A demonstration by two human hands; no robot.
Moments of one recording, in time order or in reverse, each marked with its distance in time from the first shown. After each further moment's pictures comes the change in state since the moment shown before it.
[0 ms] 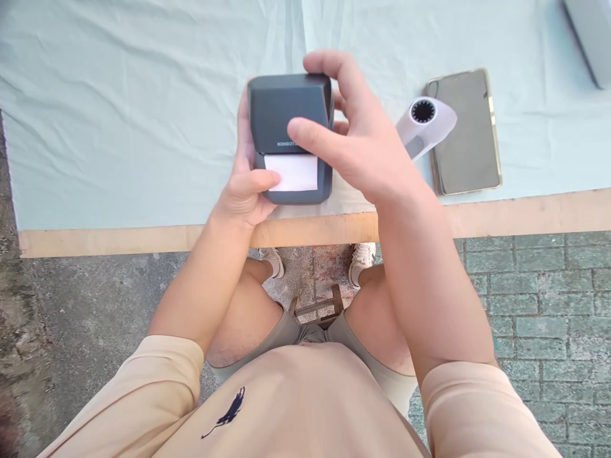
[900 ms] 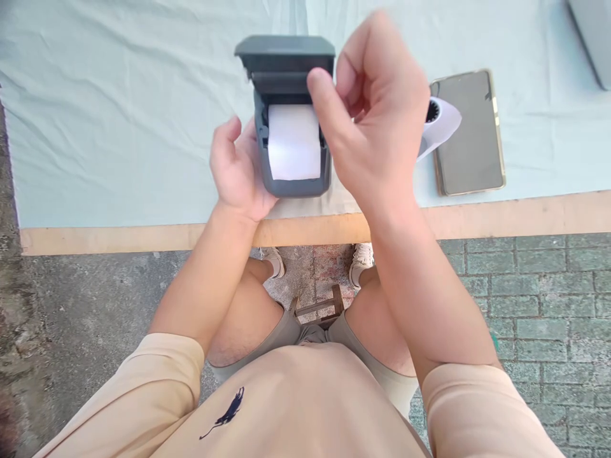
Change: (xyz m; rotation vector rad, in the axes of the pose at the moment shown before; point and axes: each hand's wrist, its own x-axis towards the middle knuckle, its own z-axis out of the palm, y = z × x) left_hand 0.009 0.006 0.011 -0.221 0.208 -0.080; right_hand -0.002 -0.010 0.017 -0.413 0.496 -0.377
